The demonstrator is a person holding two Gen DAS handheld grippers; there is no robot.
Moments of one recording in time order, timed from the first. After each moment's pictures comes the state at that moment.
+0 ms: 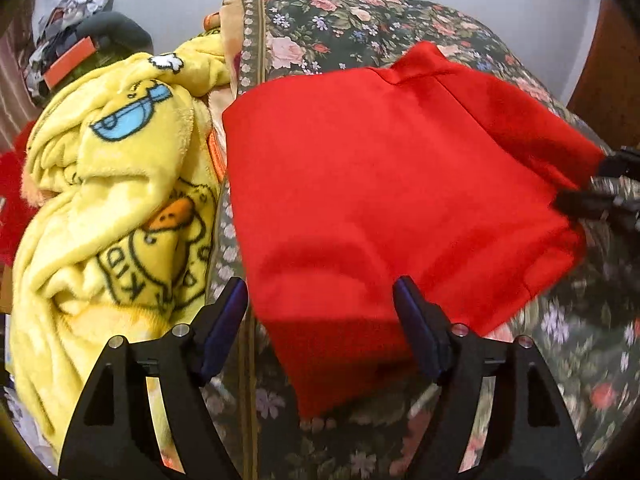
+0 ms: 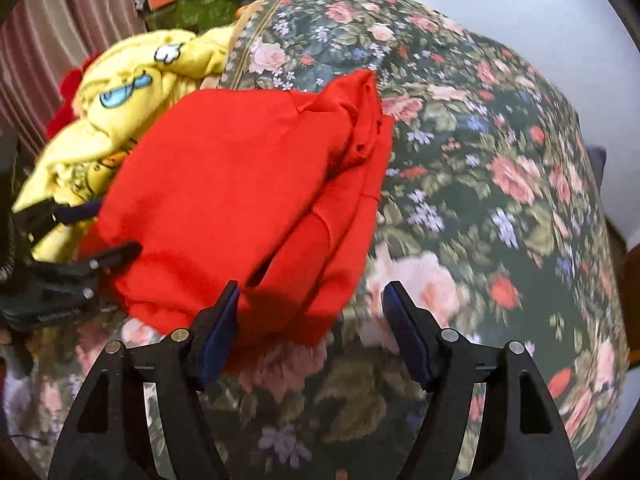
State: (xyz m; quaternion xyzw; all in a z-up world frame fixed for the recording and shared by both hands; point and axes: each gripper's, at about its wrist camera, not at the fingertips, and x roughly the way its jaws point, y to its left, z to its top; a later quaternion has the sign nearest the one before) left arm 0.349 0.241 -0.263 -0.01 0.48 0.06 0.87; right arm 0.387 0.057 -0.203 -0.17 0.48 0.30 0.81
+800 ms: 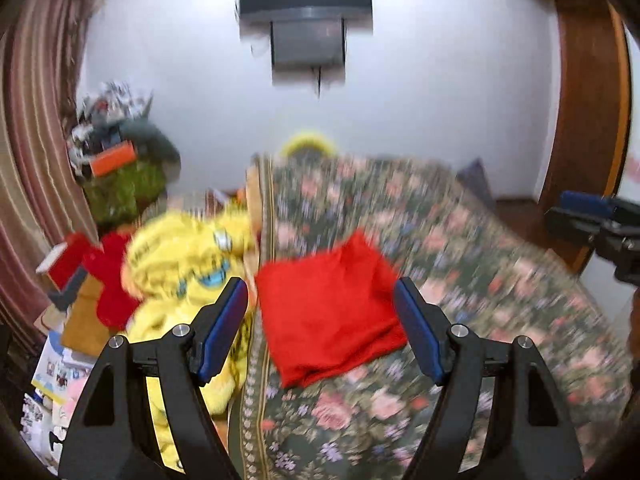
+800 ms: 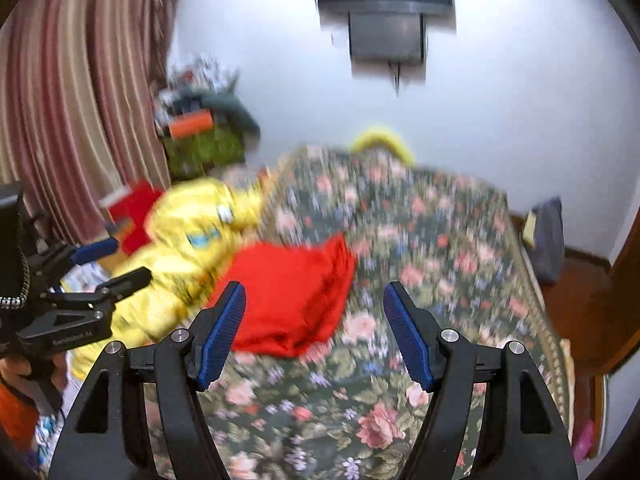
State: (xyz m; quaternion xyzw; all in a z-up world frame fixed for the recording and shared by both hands) left arm 0.204 0.172 -0.031 -0.01 0.25 0.06 0.97; right arm 0.249 -0.026 -0.006 -0.07 0.27 0.31 0.91
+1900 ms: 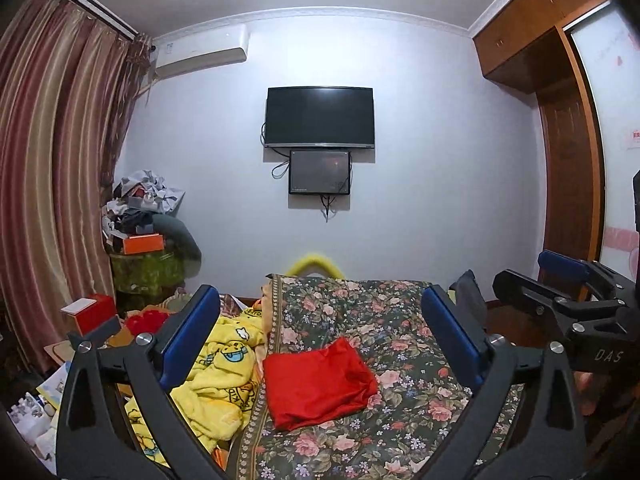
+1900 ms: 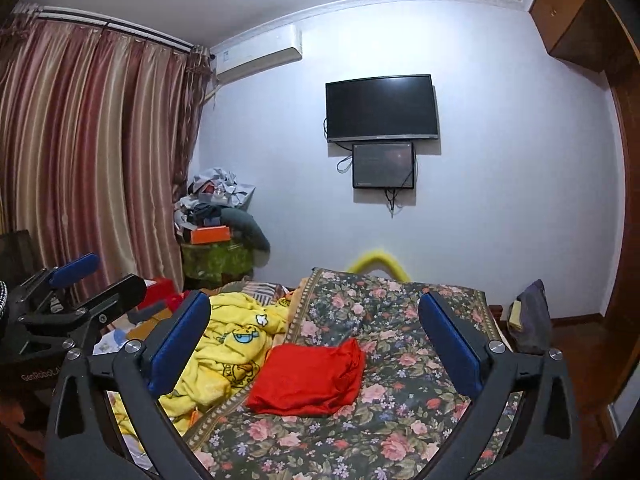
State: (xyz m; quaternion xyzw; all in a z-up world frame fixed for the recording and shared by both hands) left arm 0.049 0.115 0.046 -0.01 0.05 0.09 0.99; right arm 0.119 -0.051 0.072 -0.02 0.08 0.30 0.95
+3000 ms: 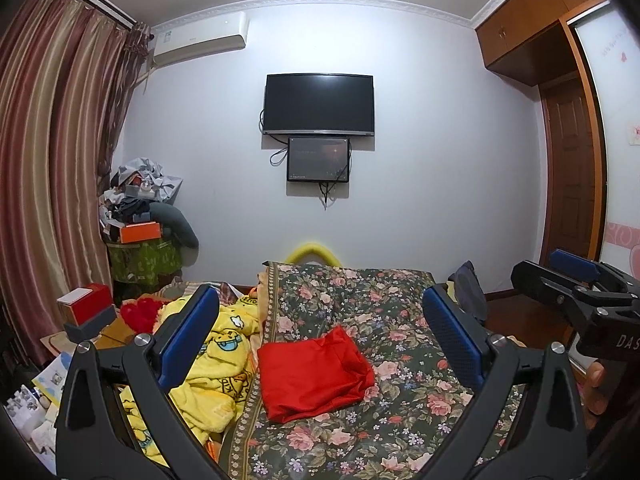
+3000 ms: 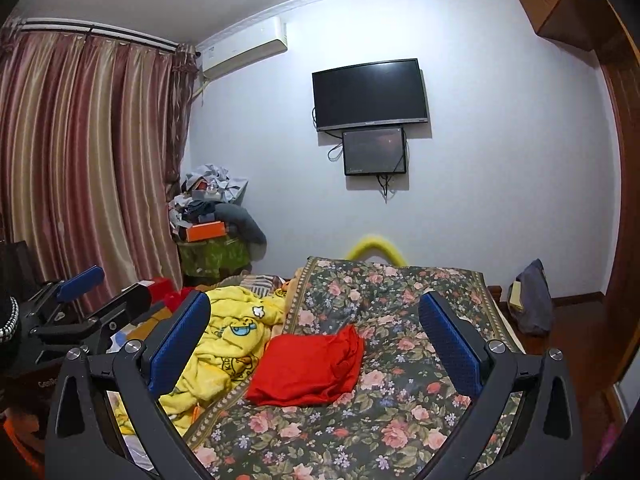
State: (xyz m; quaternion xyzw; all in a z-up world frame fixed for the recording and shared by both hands) left arm 0.063 0.119 0.034 -0.02 0.07 0.09 0.99; right arm 0.123 -0.068 0.063 0.00 0.11 0.30 0.95
